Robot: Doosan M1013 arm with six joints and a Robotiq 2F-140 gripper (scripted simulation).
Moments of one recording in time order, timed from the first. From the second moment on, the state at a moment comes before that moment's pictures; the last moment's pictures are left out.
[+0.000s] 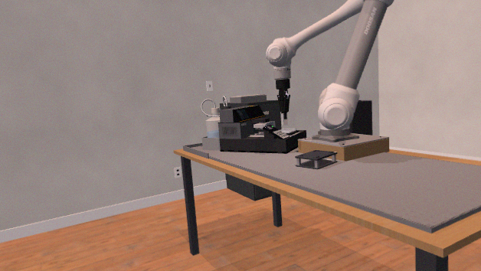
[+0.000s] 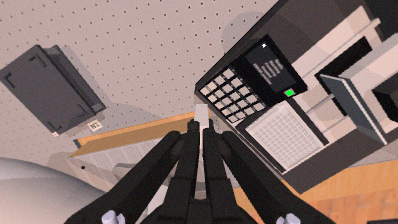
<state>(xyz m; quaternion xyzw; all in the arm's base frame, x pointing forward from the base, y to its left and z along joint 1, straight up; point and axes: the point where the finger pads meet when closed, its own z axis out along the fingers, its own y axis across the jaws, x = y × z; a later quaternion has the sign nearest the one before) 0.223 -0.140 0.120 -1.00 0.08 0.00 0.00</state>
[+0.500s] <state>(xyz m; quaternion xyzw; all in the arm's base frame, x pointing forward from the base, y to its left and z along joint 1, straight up) 0.223 -0.140 0.098 -1.00 0.08 0.00 0.00</state>
